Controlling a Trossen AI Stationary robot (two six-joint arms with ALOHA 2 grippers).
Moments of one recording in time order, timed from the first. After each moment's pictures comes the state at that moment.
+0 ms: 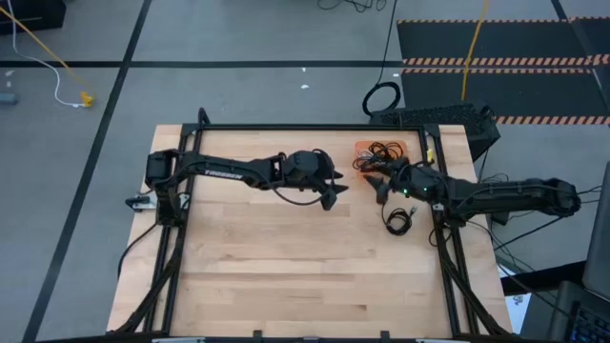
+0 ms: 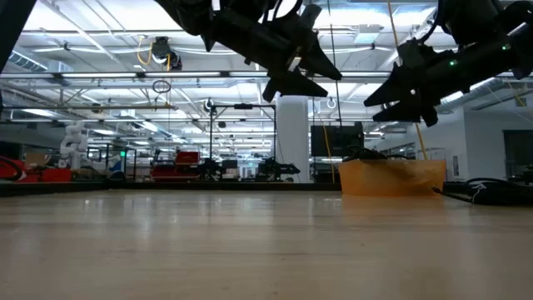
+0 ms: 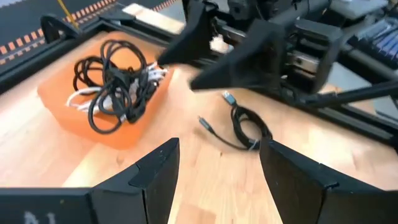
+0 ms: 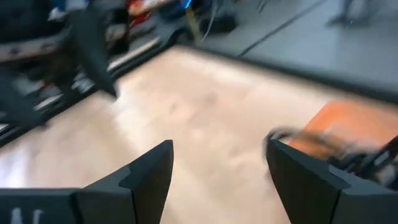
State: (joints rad) left arm 0.12 1.86 1.33 0.12 0.01 -0.30; right arm -0.18 0.74 0.23 0.21 0.36 0.43
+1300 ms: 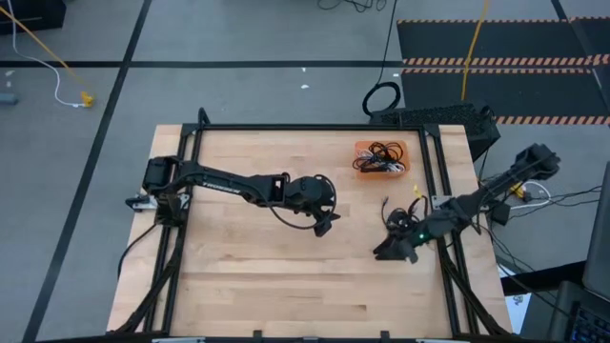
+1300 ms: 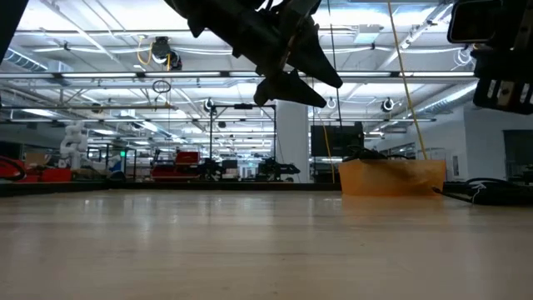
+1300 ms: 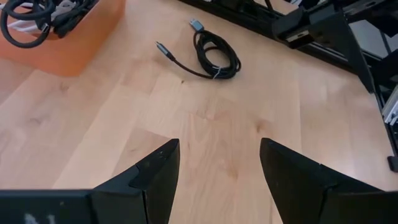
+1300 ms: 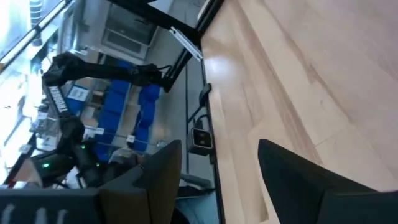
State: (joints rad) left arm -0.02 1.86 1.33 -0.08 0.00 -0.37; right arm 0.52 0.77 0.24 0.27 0.08 1.19
